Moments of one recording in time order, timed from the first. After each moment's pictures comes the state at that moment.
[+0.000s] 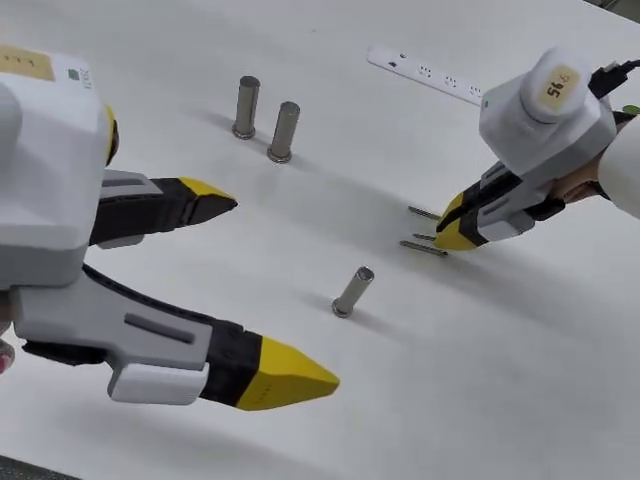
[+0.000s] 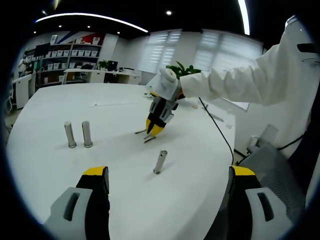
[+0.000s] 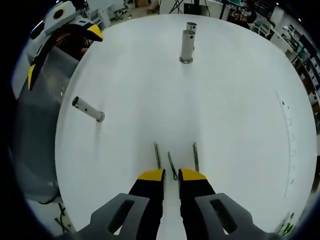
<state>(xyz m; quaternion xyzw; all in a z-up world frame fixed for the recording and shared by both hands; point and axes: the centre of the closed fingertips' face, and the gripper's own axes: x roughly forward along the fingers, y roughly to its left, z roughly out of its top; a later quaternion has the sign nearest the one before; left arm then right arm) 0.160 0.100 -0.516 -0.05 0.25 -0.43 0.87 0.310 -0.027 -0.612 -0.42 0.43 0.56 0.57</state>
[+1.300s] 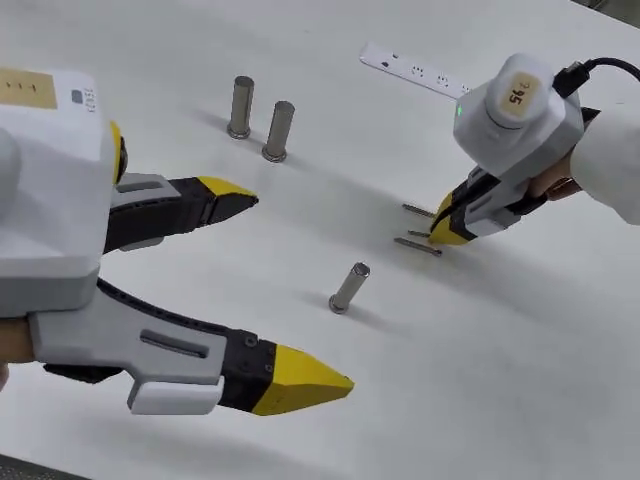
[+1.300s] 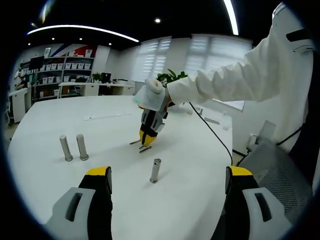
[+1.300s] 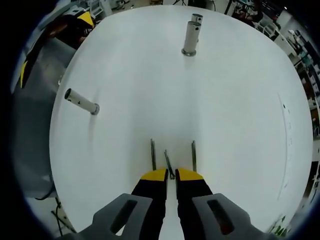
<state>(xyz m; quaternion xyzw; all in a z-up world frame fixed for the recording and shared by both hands) 0.159 0.090 -0.508 -0.03 0.19 -0.46 0.87 0.313 -0.028 -0.616 -0.46 0.43 0.55 0.55</state>
